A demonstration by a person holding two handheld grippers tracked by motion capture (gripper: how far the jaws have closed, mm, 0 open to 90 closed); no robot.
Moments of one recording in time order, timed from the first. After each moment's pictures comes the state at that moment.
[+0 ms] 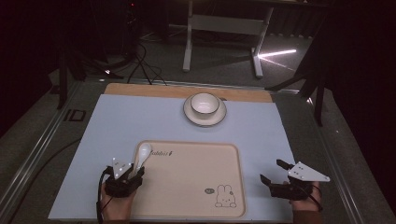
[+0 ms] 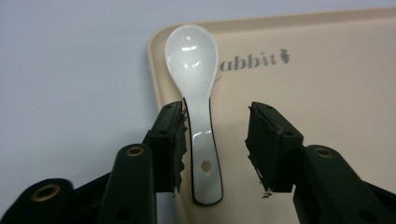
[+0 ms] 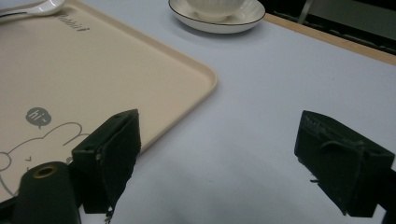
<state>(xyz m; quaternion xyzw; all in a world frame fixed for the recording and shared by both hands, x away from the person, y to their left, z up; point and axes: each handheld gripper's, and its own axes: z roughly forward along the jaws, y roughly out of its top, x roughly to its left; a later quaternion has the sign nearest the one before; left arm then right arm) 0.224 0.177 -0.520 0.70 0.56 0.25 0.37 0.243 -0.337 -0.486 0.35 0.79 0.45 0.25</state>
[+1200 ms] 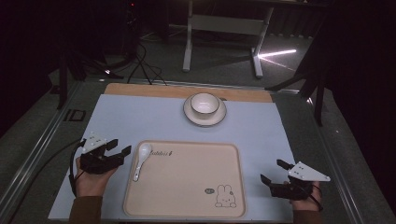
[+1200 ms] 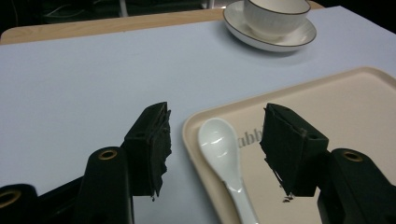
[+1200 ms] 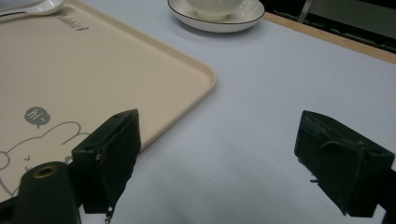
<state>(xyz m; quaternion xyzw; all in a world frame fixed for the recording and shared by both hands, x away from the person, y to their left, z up) 0.257 0.241 -0.458 0.71 0.50 0.24 0.44 0.244 -0.338 -0.486 0.35 0.79 0.45 0.25</state>
